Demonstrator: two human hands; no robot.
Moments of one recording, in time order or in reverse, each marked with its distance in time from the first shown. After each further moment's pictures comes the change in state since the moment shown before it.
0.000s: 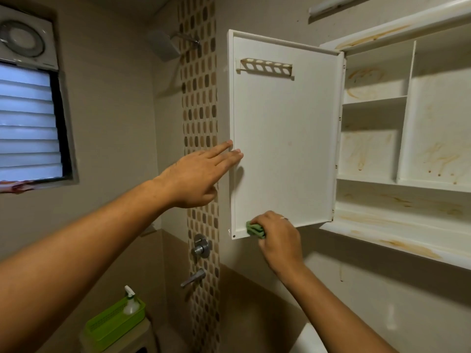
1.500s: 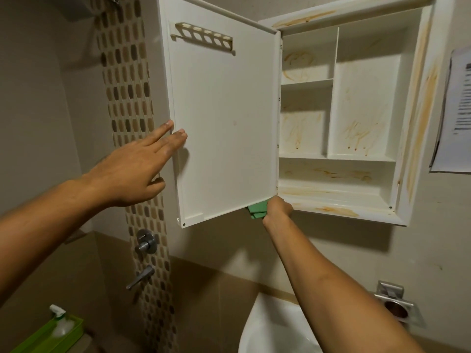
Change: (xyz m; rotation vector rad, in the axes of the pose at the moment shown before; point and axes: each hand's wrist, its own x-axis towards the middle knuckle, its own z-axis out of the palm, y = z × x) left_hand 0.003 -0.007 0.036 -0.198 0.148 0.022; right_hand 0.032 0.089 -0.027 1.129 0.545 1.287
